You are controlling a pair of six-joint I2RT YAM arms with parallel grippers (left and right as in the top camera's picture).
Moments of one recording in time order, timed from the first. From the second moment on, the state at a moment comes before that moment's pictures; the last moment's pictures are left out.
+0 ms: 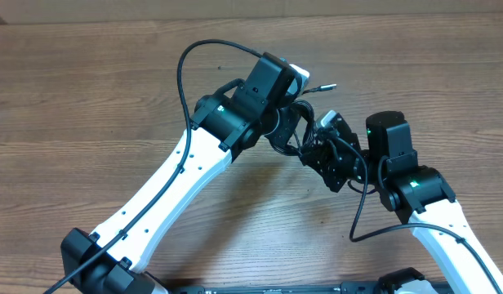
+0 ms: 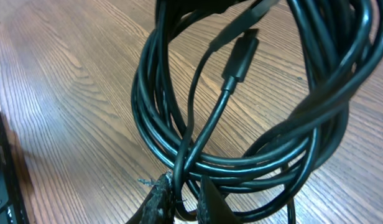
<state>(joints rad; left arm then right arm) -0.67 1.67 1.63 -0.89 0.03 -0.11 0.29 1.14 0.84 -0.50 -0.59 -0.24</state>
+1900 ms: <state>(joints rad) -0.59 1.67 1.63 -1.02 0.18 -0.10 0.22 1.14 0.85 -0.51 -0.63 -0.14</state>
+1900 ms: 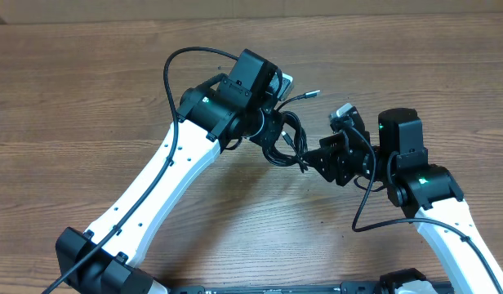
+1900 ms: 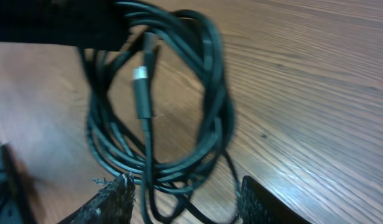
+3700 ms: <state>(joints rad) -0.58 1.67 1.63 -0.99 0.29 -0.20 0.24 1.20 0.85 -0.57 0.04 0.34</state>
